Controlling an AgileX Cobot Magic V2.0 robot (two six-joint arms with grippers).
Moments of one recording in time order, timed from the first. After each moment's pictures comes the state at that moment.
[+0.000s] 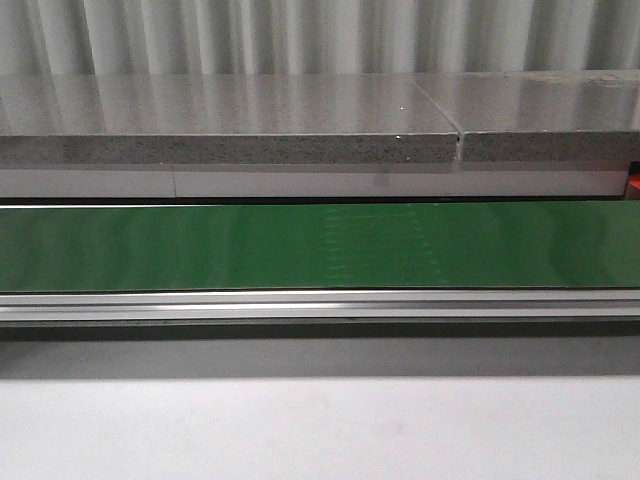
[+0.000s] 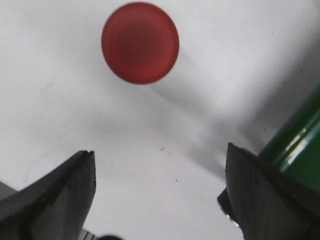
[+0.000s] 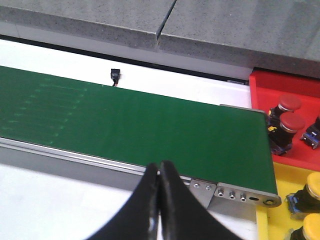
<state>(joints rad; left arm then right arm) 0.50 1.67 -1.17 -0.06 1.01 -0.11 -0.06 0.25 -0.49 0.25 0.68 -0.30</state>
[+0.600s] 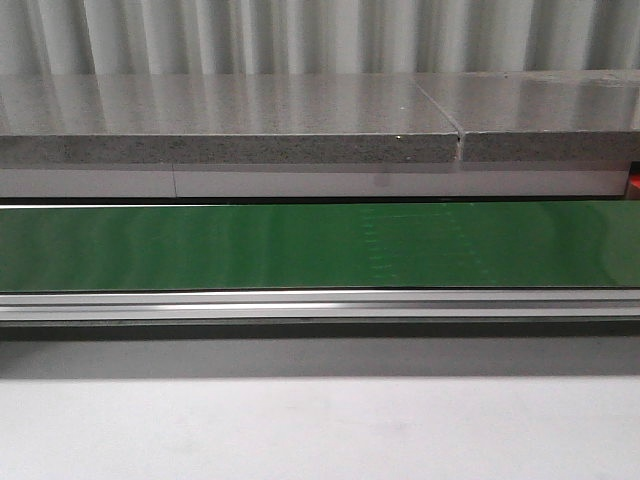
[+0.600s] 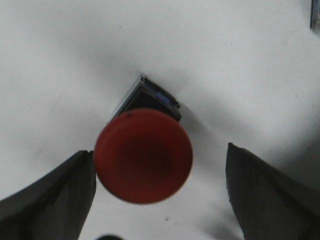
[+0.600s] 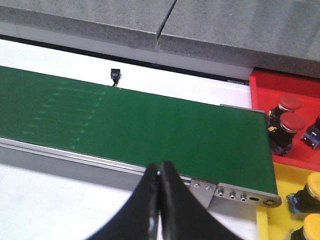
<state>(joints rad) 0.50 1.86 -1.28 -0.05 0.94 -0.11 -0.06 0.25 -0.49 0.25 0.68 -0.30</state>
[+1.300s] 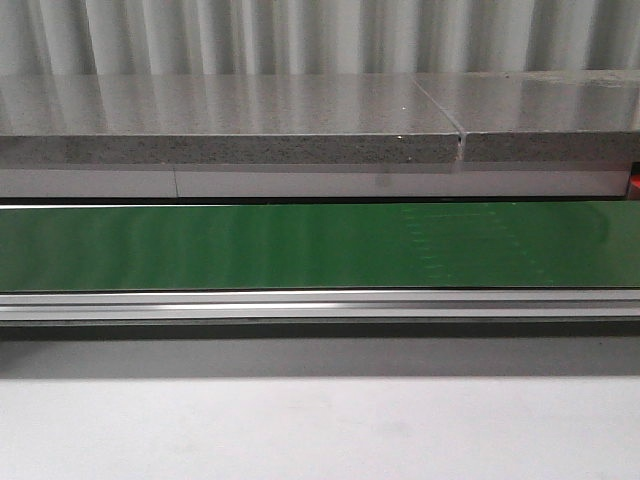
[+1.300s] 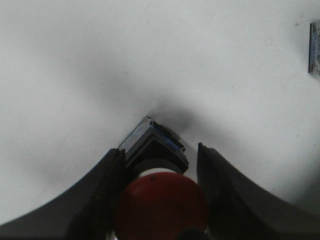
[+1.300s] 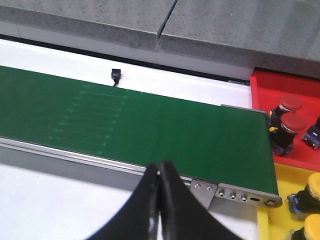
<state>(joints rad) 0.50 1.88 -1.28 -0.04 0.85 -0.11 -0.06 0.25 -0.49 0.25 0.68 -0.30</state>
